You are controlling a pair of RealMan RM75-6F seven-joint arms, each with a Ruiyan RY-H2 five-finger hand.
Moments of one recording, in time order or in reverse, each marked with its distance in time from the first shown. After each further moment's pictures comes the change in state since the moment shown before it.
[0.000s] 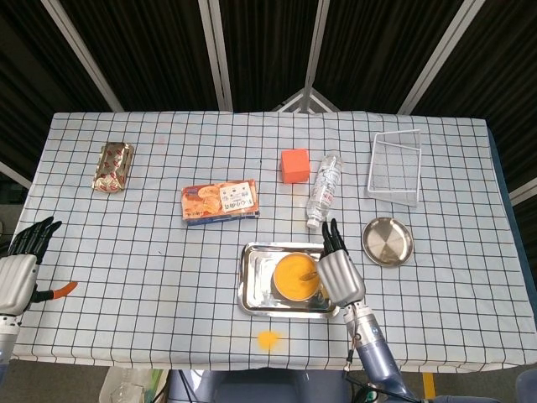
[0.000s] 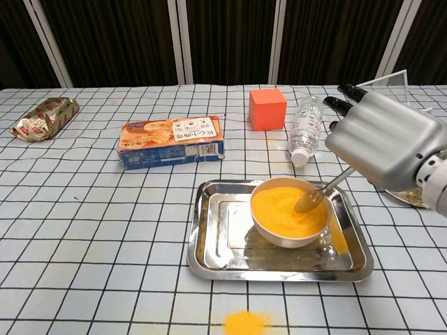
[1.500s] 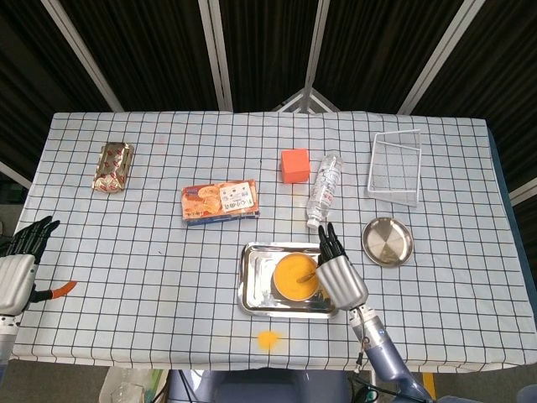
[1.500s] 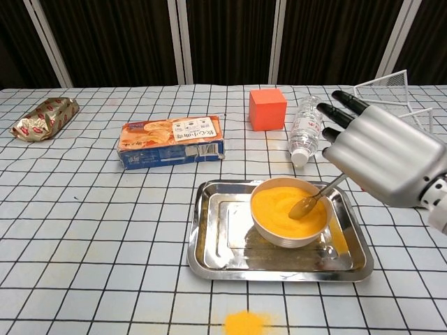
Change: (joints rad) left arm 0.003 0.001 -0.002 0.001 0.004 0.007 -0.009; right arm -0.087 -0.033 0.001 0.254 -0.327 -0.087 0.296
